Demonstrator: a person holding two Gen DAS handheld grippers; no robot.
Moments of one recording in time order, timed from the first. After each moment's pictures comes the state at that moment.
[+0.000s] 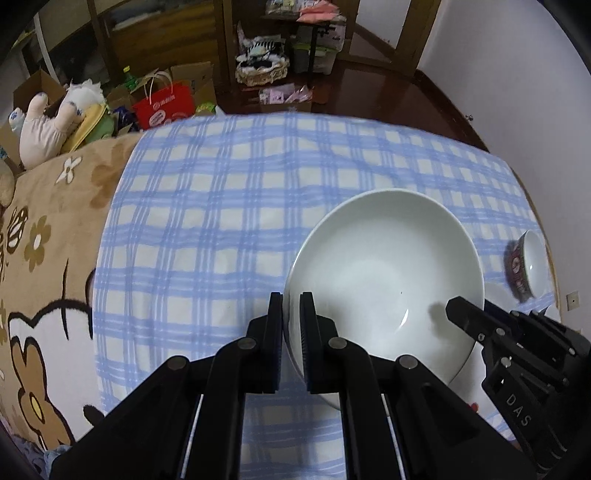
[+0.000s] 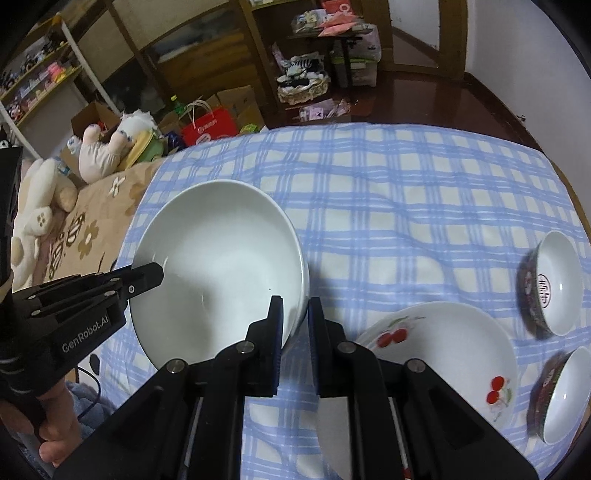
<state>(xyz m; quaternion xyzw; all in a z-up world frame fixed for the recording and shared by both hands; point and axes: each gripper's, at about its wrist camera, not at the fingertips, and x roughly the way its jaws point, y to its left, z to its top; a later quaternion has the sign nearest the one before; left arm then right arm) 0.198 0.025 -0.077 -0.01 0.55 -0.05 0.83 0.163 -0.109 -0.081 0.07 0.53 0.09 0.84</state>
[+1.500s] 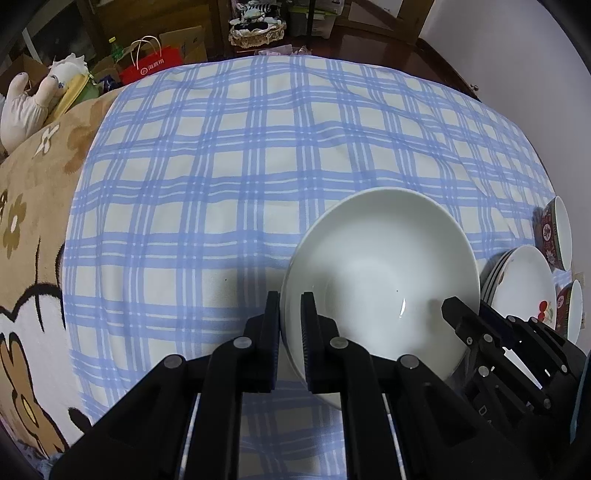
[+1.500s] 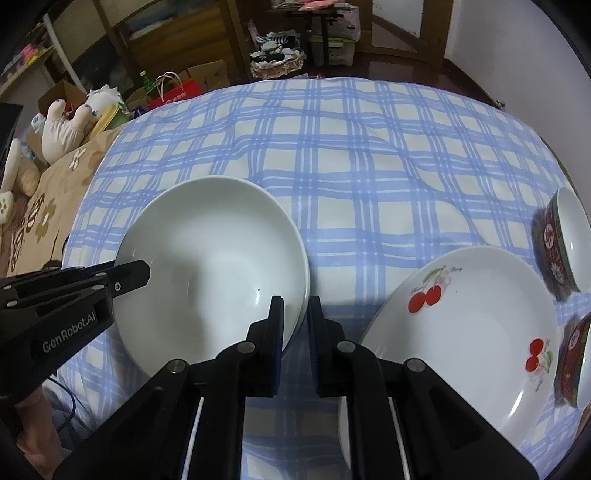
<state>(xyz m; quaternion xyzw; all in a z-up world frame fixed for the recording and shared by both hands) 0.210 0.033 -0.140 0.00 0.60 -0.06 0.80 0.157 -0.086 -0.143 0.05 0.56 0.02 0.83</state>
